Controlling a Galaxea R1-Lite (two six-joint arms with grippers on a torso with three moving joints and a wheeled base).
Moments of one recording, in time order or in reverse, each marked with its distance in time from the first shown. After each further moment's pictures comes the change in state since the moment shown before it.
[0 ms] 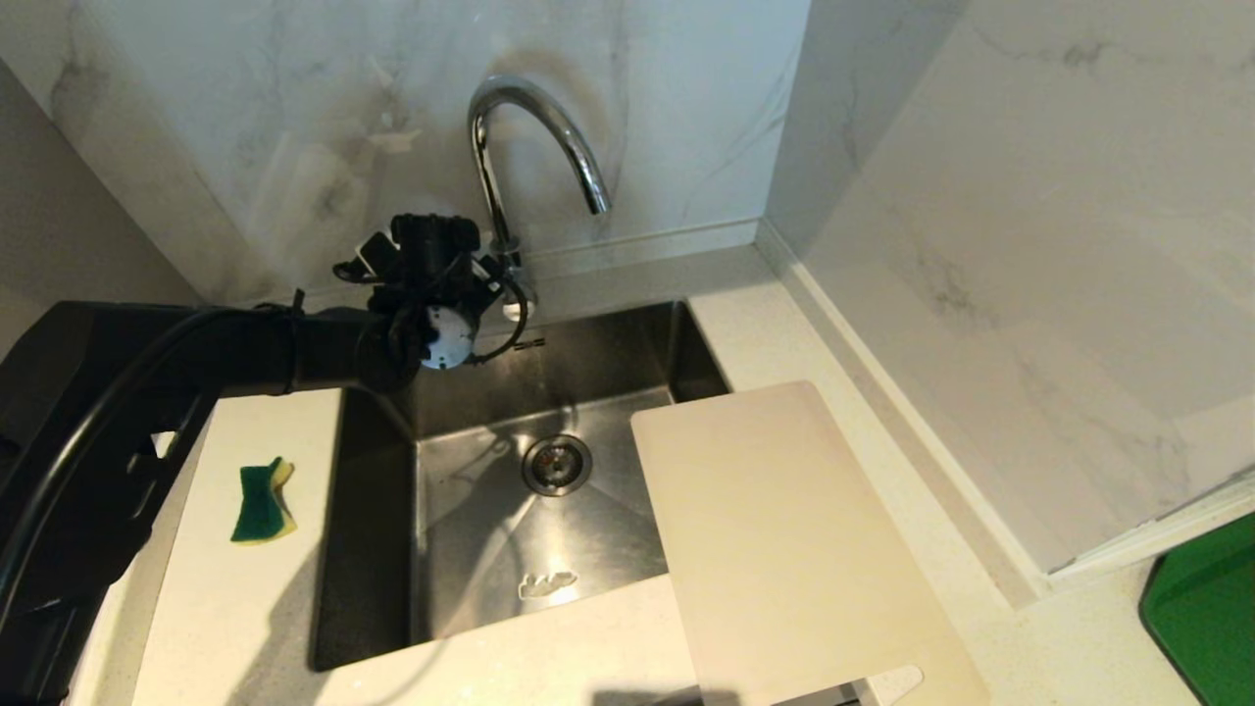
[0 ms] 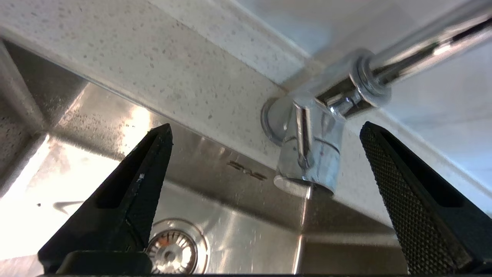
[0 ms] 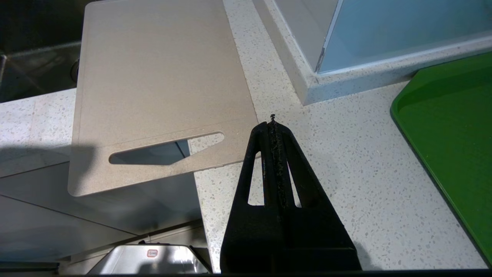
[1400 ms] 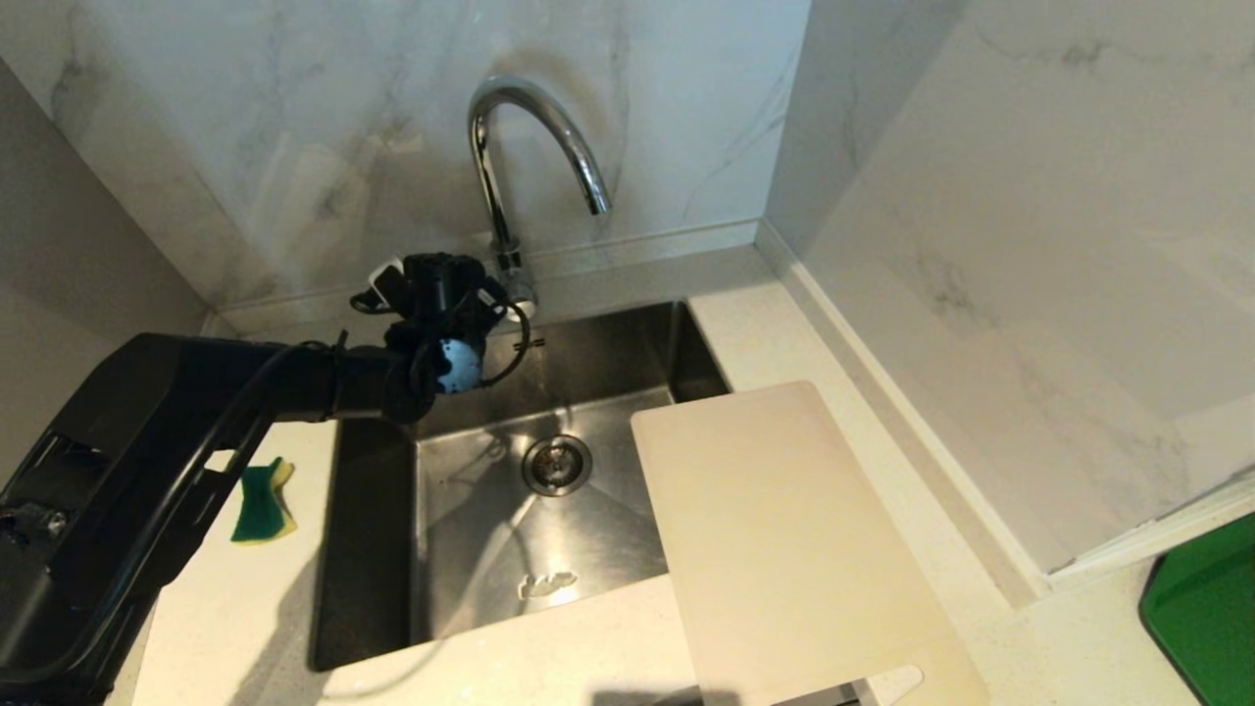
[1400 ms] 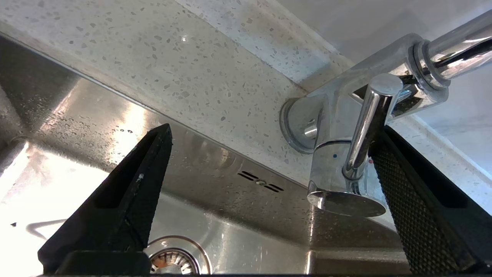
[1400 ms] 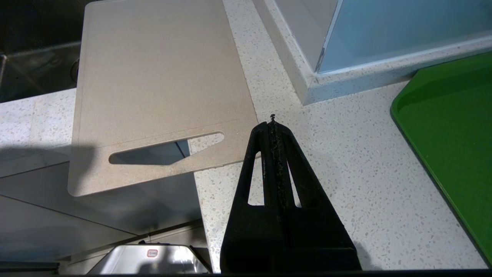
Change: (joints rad) left arm 0.046 0.108 -0.002 -0.135 -0.019 0.004; right arm 0.000 0.000 0.000 0.000 0.000 0.000
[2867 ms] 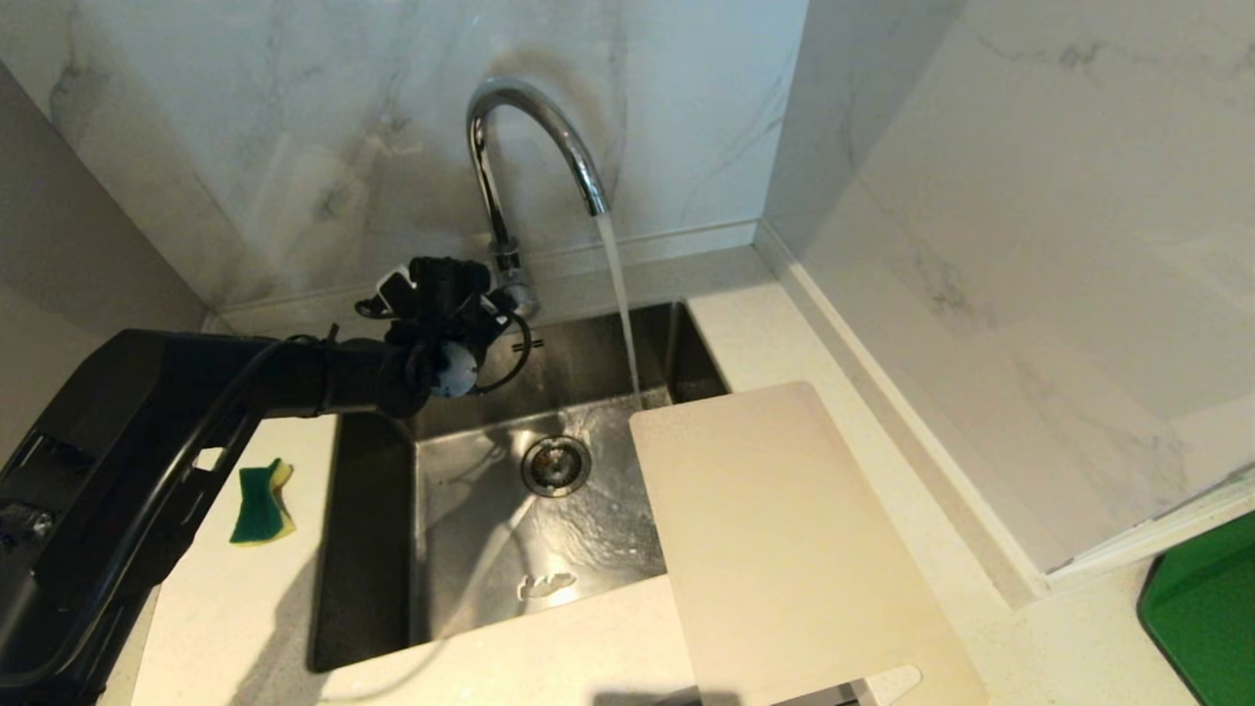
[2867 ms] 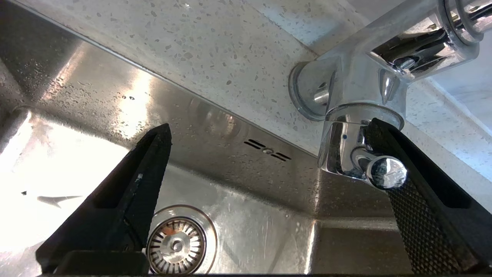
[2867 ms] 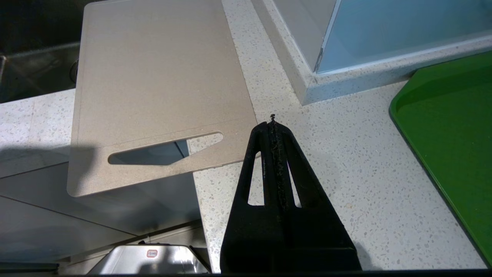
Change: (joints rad) left arm 0.010 -0.002 0.002 0.169 -0.052 -0.060; right arm 0.000 0.000 0.000 0.000 0.000 -0.001
